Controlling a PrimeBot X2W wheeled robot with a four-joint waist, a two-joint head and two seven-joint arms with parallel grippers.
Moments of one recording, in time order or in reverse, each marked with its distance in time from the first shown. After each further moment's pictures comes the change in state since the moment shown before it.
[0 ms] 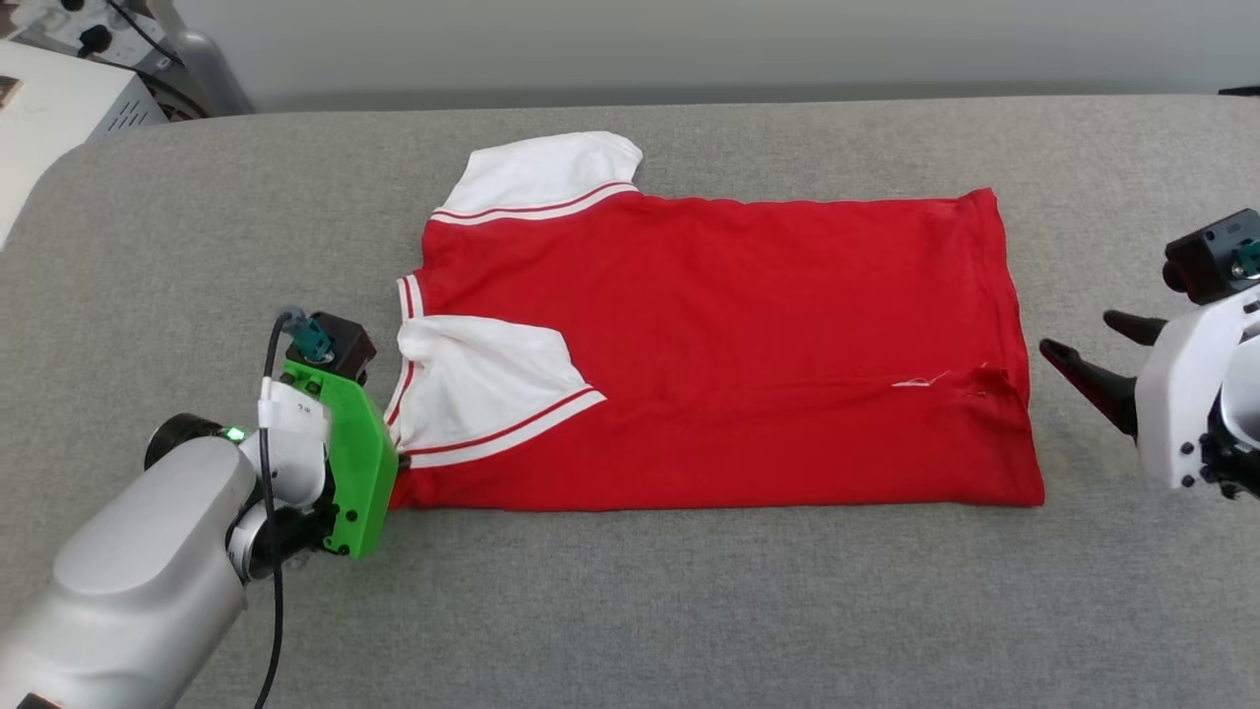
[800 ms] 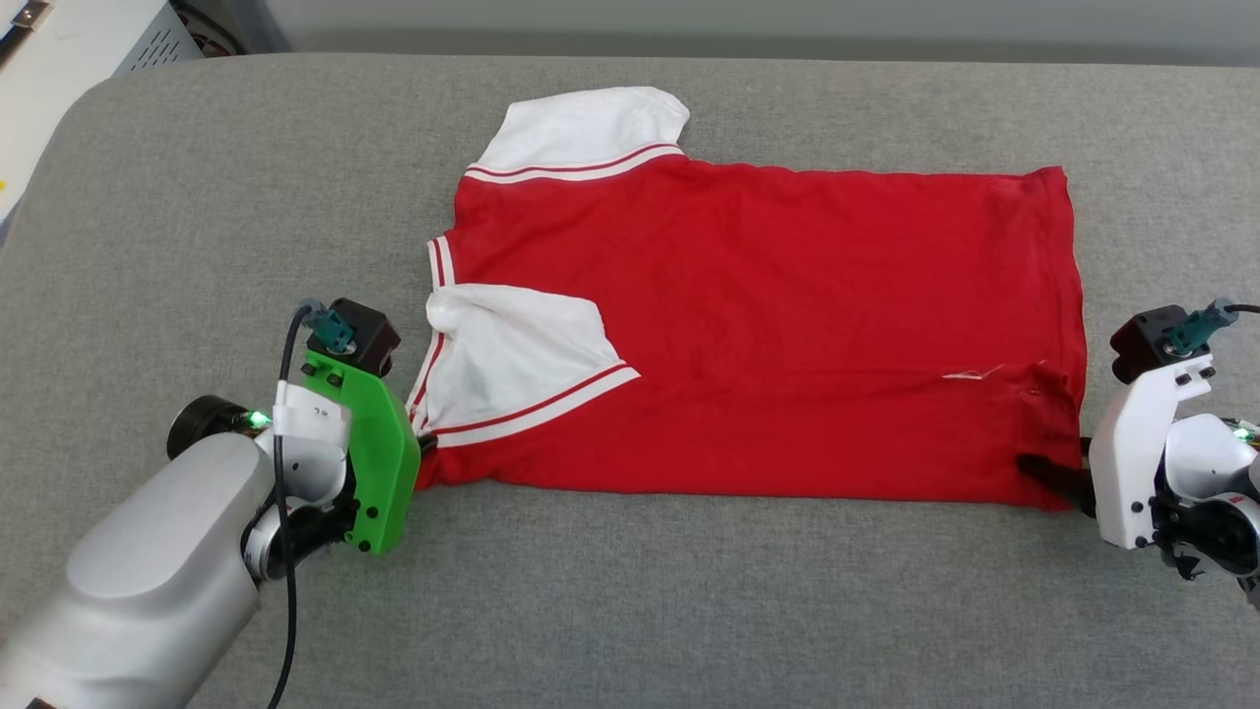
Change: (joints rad) left arm 0.000 0.006 -0.005 -0.096 0.020 0.026 -0.046; right arm 0.007 0.100 0.104 0.298 0.101 -0.001 0.160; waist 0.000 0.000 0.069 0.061
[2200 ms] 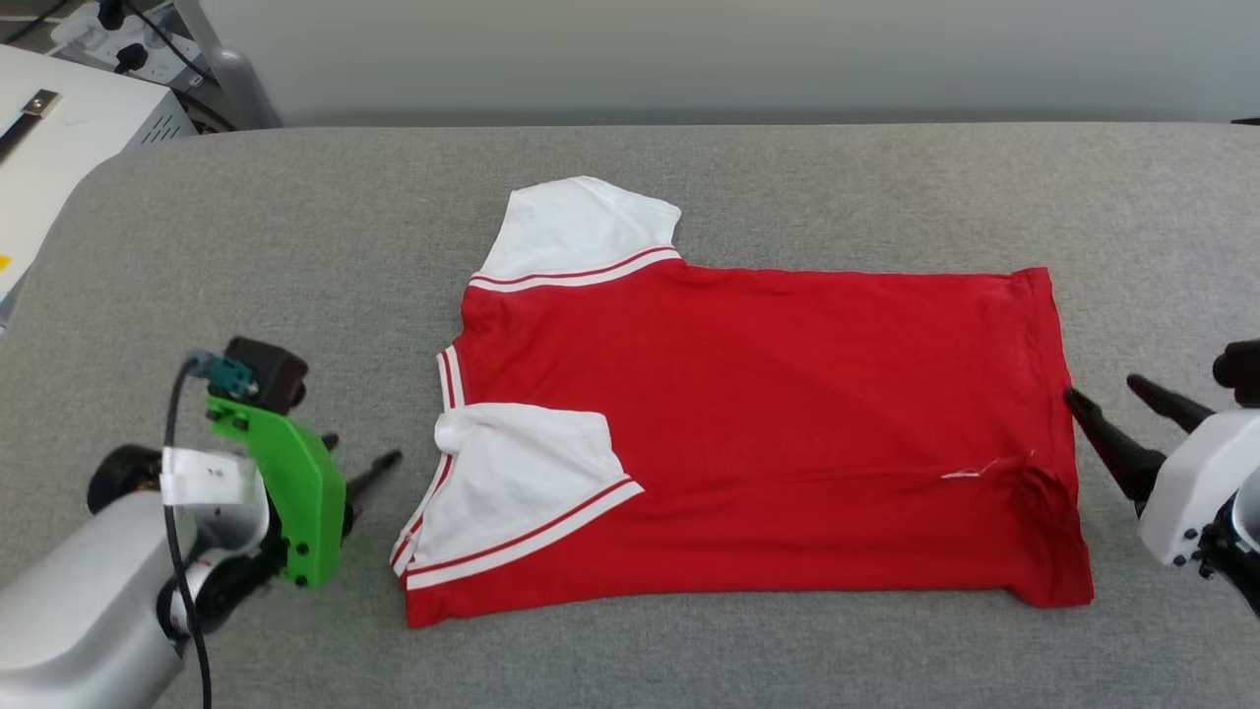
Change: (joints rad) left arm 0.162 0.134 0.075 -0.158 -0.062 0.075 -0.128; right arm 0.235 -0.025 -0.276 -0.251 -0.125 0.001 -0.390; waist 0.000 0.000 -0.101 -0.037
